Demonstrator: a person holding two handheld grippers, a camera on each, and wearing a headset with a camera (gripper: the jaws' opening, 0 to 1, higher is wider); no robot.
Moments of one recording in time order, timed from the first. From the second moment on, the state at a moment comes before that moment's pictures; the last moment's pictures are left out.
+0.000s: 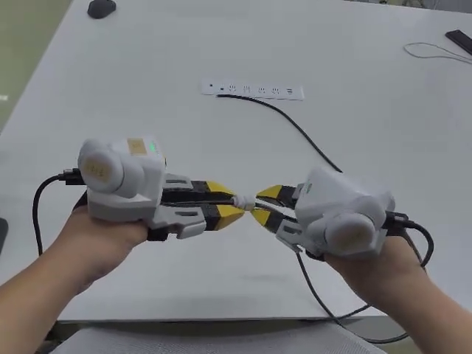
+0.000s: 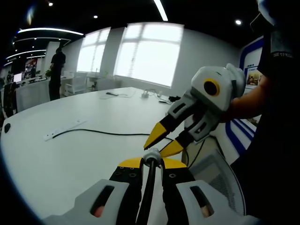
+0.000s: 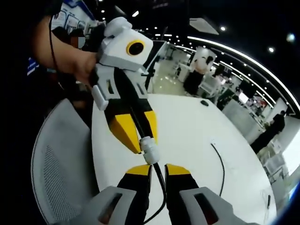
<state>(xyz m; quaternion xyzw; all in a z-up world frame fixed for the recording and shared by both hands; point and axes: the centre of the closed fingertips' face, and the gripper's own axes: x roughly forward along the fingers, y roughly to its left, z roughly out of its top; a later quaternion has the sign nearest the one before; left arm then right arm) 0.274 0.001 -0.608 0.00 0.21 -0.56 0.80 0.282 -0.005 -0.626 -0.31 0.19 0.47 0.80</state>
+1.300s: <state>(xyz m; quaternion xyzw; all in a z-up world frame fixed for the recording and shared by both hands) 0.276 -0.002 -0.601 -0.01 0.20 -0.55 0.81 0.288 -0.051 -0.656 -0.19 0.27 0.42 0.85</state>
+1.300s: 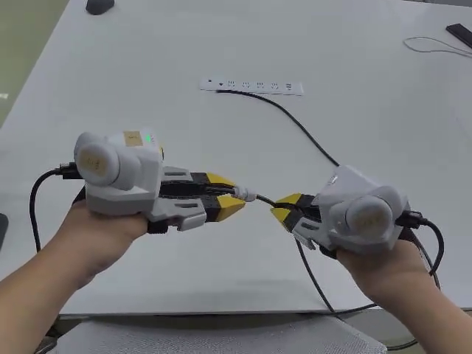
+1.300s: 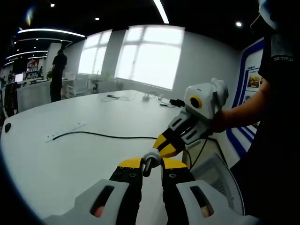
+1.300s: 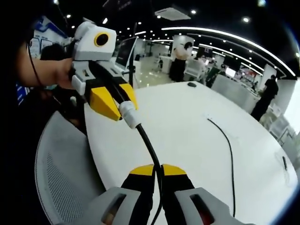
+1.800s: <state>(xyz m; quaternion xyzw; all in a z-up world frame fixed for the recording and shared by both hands) 0.278 -0.001 -0.602 -0.01 0.20 -0.55 0.81 0.288 -0.075 -0.676 -0.10 0.32 0.38 0.86</state>
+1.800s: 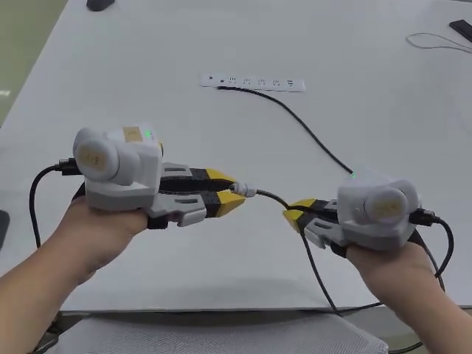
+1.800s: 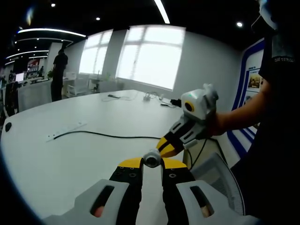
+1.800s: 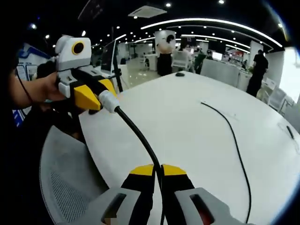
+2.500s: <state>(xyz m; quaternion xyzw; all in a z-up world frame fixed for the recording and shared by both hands) 0.277 0.000 -0.604 -0.02 0.20 -0.55 0.81 0.278 -0.100 -0.695 -0.08 0.34 0.35 0.87</state>
